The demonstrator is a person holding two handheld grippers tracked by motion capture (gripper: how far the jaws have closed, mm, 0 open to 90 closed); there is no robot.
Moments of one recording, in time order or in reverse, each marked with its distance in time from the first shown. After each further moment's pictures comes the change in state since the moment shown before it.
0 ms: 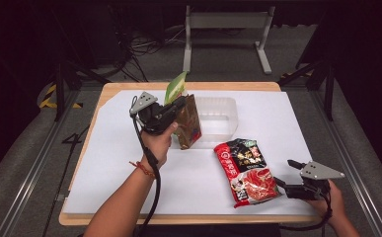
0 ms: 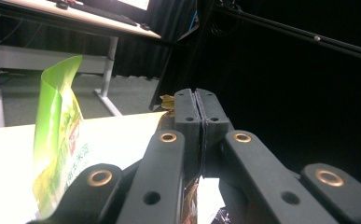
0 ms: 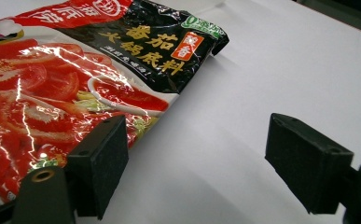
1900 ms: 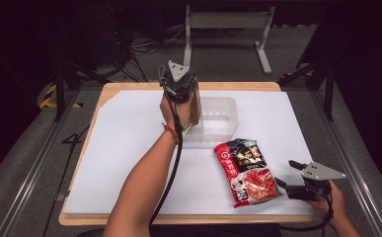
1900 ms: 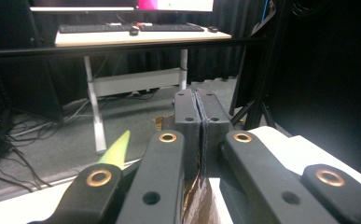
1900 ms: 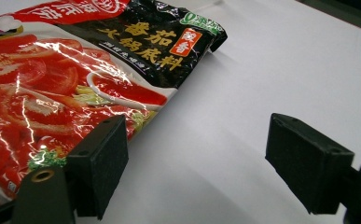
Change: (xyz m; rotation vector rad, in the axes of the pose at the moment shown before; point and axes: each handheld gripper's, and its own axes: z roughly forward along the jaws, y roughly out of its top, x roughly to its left) left arm 0.004 0.034 0.104 0.006 0.322 0.219; right arm -0.001 -0.003 -0.002 0.002 -0.002 0.002
